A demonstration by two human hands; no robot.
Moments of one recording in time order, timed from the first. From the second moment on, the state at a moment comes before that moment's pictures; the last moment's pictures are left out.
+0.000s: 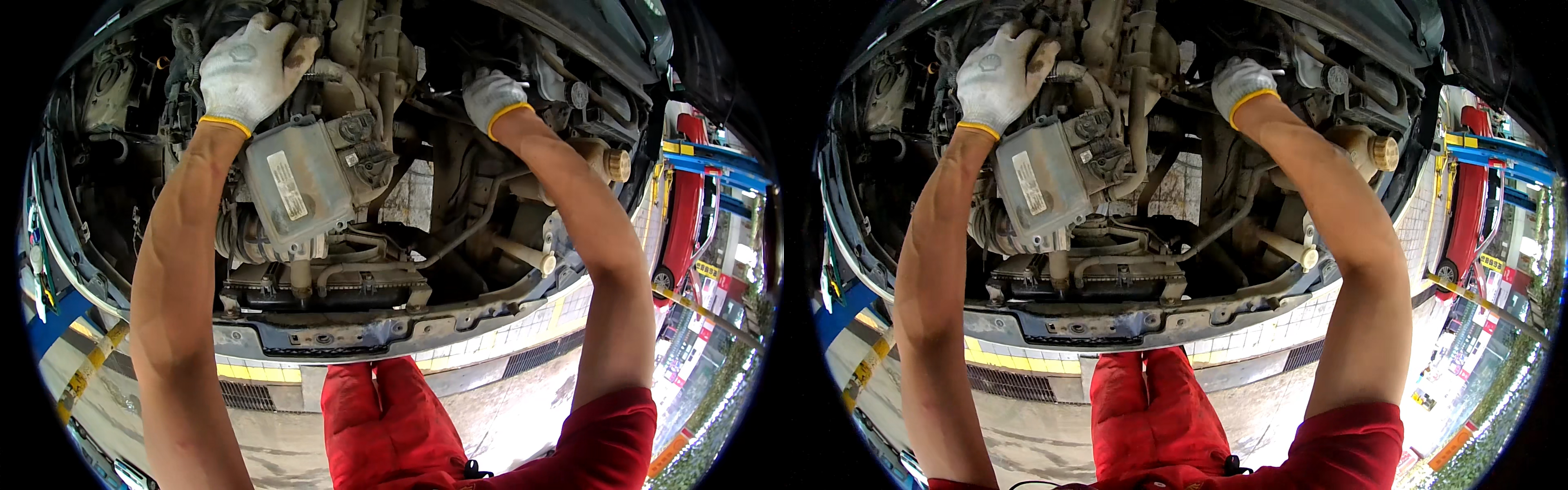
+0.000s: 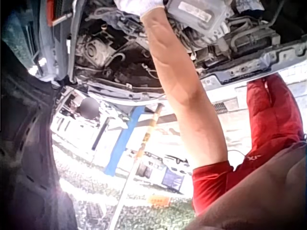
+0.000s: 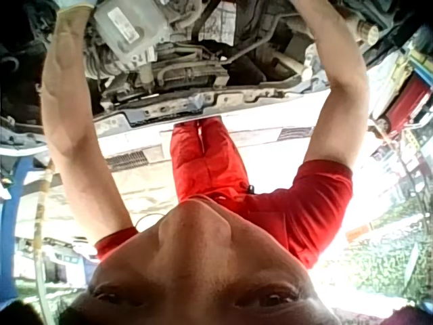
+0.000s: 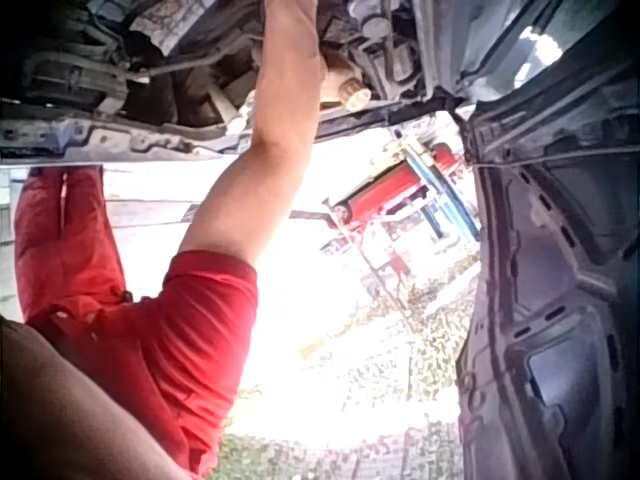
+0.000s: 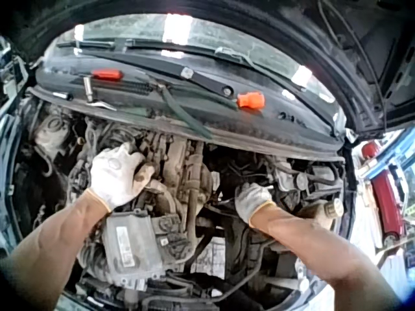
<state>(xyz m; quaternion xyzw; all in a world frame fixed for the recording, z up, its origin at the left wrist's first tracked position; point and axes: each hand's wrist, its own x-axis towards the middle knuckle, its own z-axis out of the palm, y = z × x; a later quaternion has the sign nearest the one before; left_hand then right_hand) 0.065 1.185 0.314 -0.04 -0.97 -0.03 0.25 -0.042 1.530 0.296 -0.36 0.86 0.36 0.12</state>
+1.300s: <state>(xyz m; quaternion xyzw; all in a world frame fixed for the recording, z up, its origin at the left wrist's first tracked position) 0.073 1.202 0.343 -0.01 -0.96 -0.06 0.26 -0.043 1.503 0.274 -0.48 0.74 0.46 0.07</state>
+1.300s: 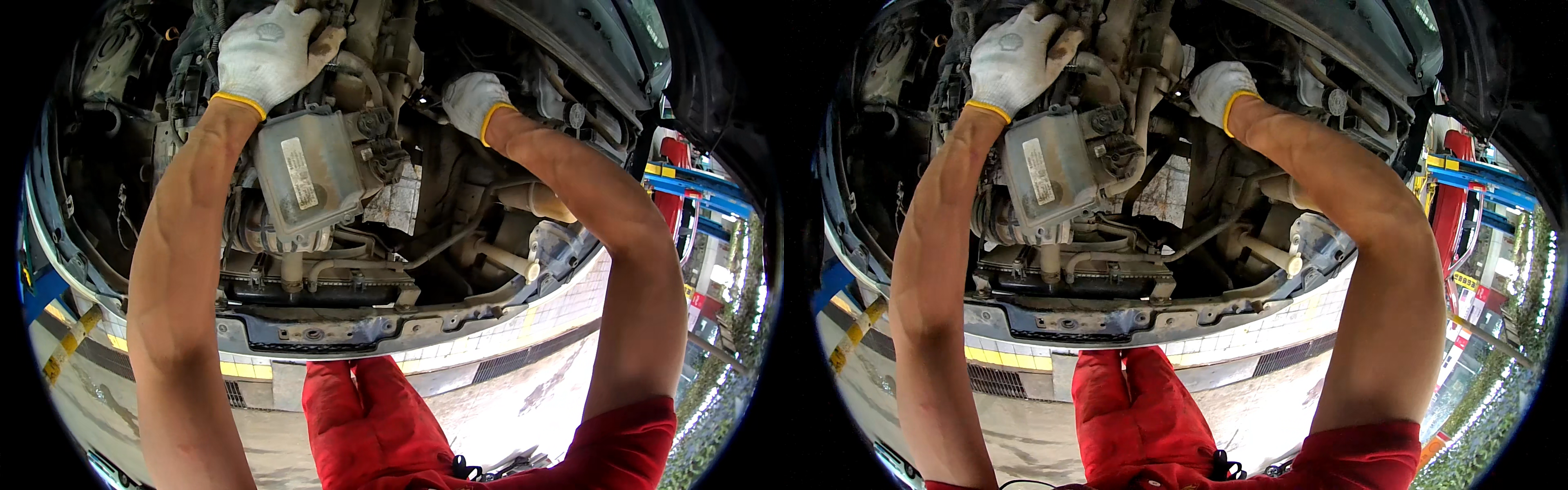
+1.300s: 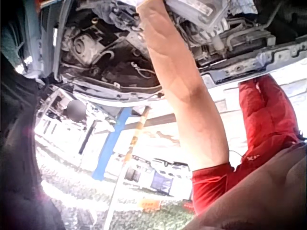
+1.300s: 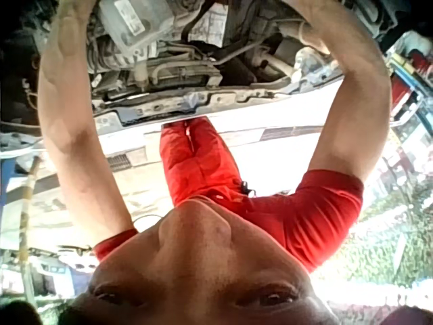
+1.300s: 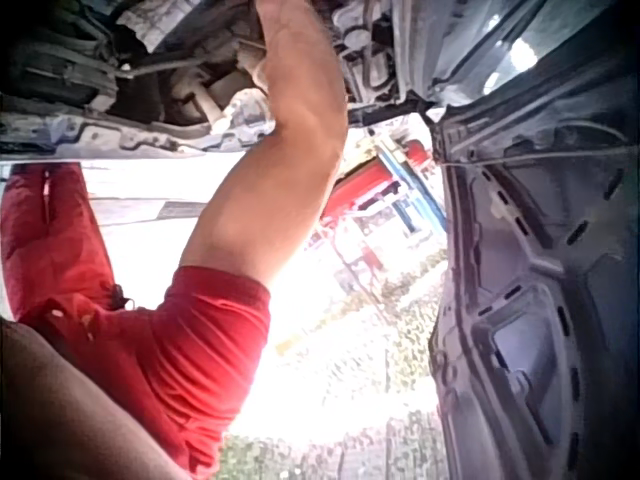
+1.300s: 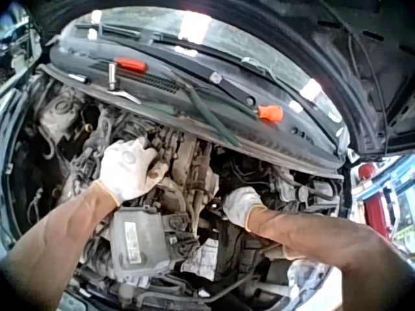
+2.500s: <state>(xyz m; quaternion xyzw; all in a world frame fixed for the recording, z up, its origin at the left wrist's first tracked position) 0.065 1.196 0.335 -0.03 -0.97 -0.05 0.25 -0.038 1.506 0.265 -0.41 0.72 0.52 0.19</state>
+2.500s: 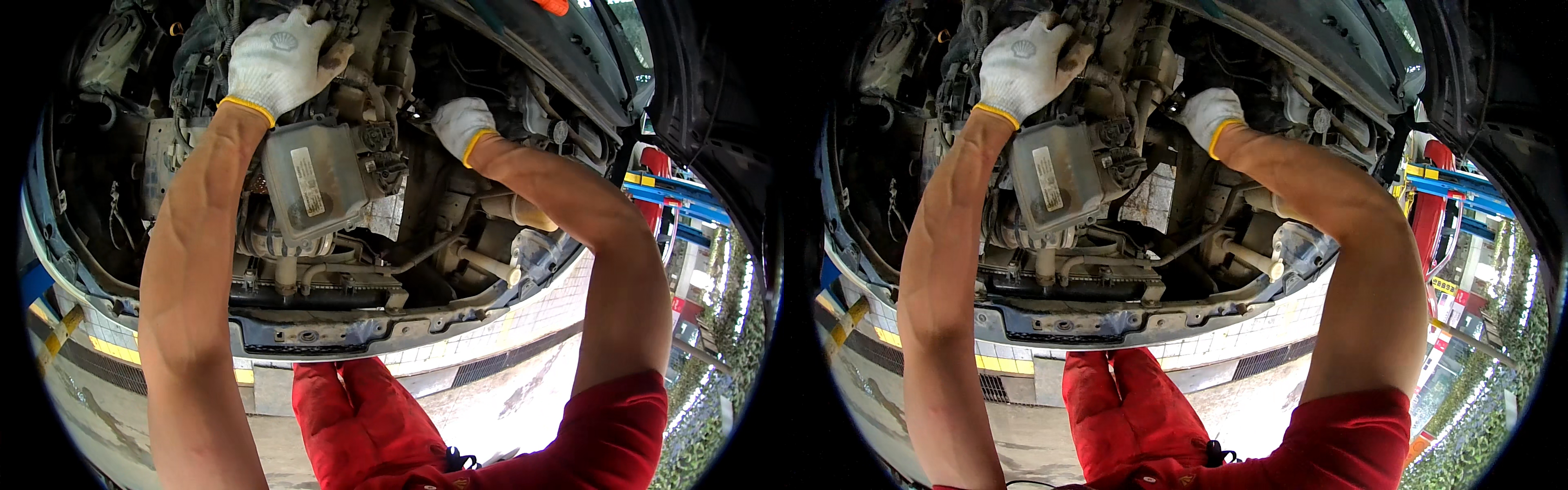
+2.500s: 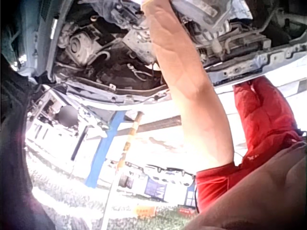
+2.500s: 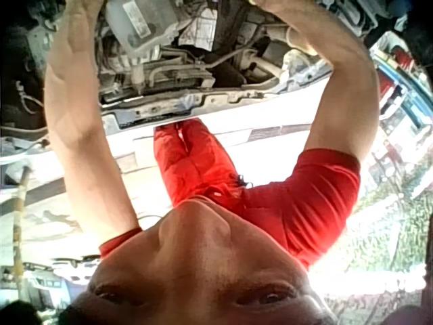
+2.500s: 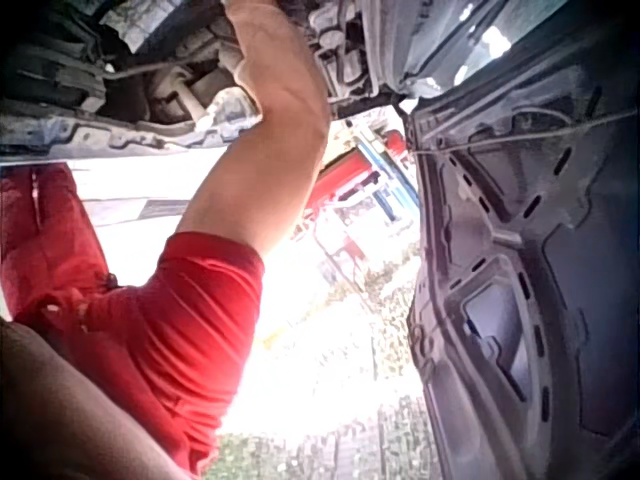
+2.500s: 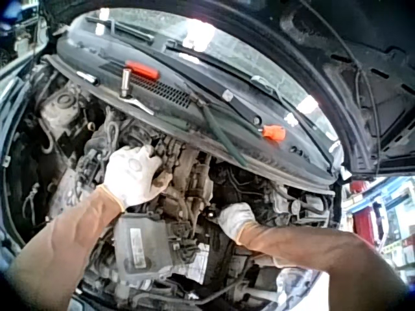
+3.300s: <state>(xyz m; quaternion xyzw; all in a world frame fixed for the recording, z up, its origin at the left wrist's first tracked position) 0.072 1.200 0.343 -0.01 -0.96 -0.08 0.26 -0.027 1.499 0.263 -0.43 0.76 0.46 0.17</state>
